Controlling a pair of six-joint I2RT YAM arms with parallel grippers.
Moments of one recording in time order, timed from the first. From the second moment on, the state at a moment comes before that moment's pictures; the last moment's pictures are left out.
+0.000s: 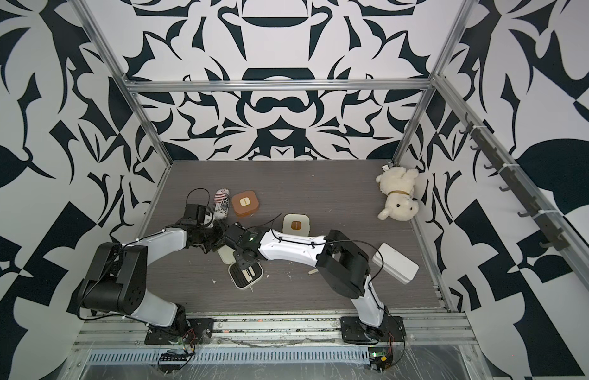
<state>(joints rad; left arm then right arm) -0.15 1.53 0.70 -0.23 0.46 -0.78 1.13 2.02 1.53 -0.70 0.12 0.52</state>
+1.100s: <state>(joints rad) -0.15 1.53 0.70 -0.23 0.46 -0.78 1.13 2.08 1.56 -0.72 0.12 0.54</state>
